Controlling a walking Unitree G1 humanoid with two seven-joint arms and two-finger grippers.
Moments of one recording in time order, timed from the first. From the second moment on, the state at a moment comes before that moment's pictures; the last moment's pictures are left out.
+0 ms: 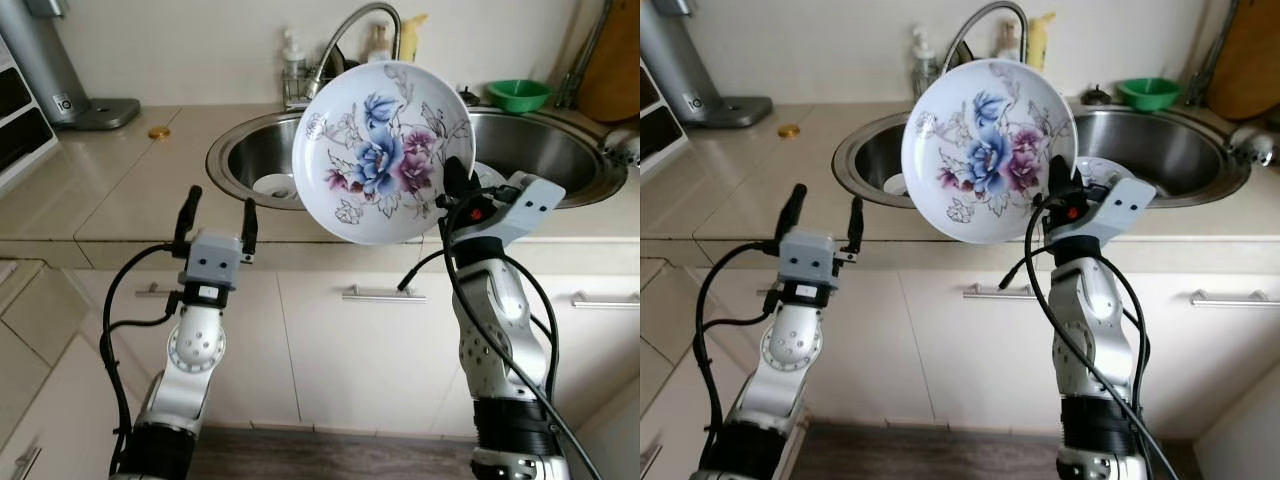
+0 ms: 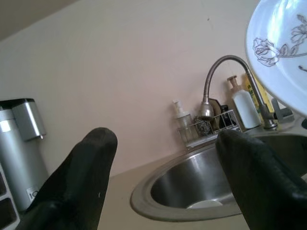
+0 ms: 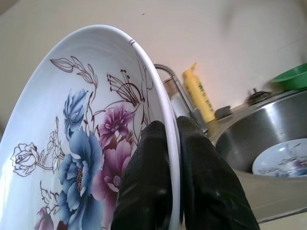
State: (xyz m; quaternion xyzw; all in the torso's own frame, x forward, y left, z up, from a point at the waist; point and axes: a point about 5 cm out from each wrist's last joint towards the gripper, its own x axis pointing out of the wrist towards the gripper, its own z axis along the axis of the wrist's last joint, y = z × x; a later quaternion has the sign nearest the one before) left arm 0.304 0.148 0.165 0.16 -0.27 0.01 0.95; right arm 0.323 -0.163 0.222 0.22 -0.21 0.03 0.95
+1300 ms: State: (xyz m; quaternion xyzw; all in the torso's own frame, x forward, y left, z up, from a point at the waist) left arm 0.304 0.140 0.163 0.15 -0.26 0.00 0.95; right arm 0.325 -0.174 0.215 0.20 -0.20 0.00 0.96
